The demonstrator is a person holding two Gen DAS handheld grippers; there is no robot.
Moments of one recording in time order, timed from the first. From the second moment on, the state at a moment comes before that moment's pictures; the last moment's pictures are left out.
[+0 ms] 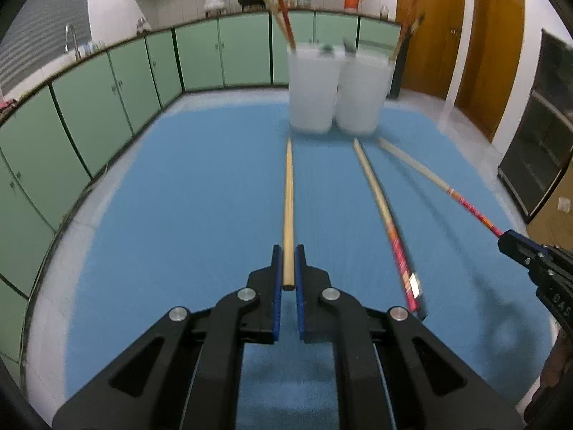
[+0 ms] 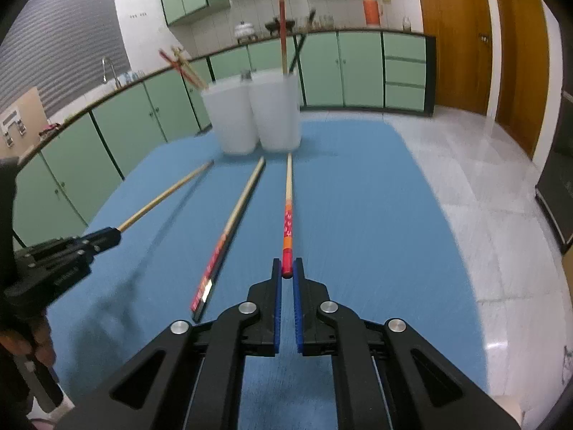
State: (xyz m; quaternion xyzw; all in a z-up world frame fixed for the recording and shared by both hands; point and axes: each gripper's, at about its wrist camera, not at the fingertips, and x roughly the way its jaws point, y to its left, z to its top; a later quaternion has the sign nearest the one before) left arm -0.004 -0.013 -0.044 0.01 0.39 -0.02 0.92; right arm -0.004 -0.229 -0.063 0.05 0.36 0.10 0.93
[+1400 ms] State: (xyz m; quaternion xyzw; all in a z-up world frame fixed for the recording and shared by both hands) left arm 0.086 -0.028 0.191 -0.03 0.13 -0.08 0.99; right arm 0.106 -0.228 0.203 0.01 0.15 0.21 0.97
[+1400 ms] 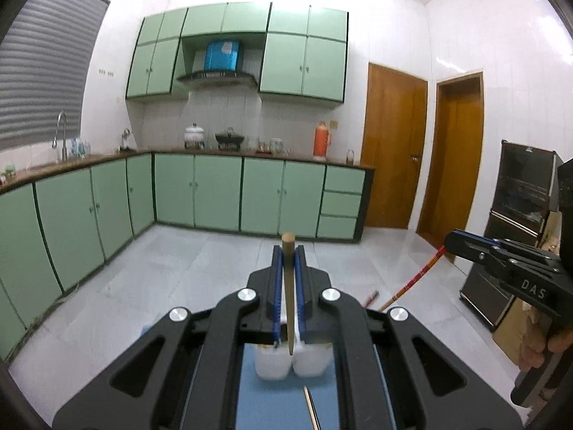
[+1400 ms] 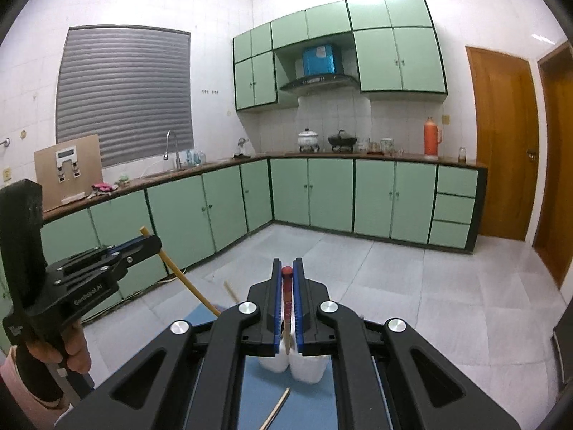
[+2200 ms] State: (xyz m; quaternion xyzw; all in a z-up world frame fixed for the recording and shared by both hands) left arm 0.159 -0.039 0.130 0.00 0.18 -0.07 0.98; right arm 0.158 -0.217 0.131 0.01 0.19 0.17 0.97
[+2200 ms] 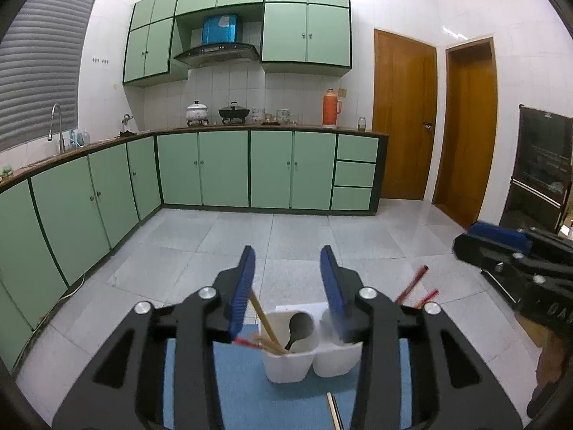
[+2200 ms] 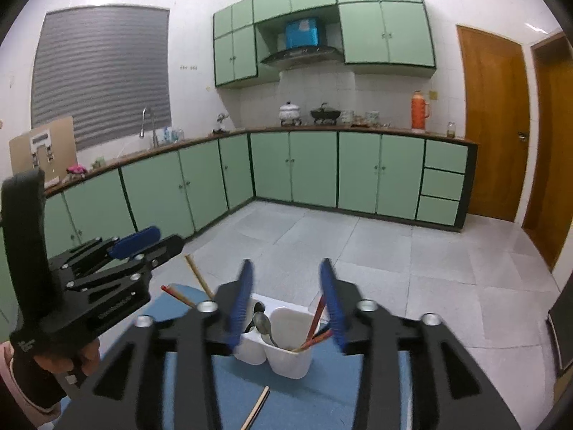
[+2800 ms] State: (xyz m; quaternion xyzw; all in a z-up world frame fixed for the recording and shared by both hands) left arm 0.067 -0.014 0.030 0.00 0.25 -0.05 0.97; right arm 0.070 -0.252 0.015 0.08 0.26 0.10 0.96
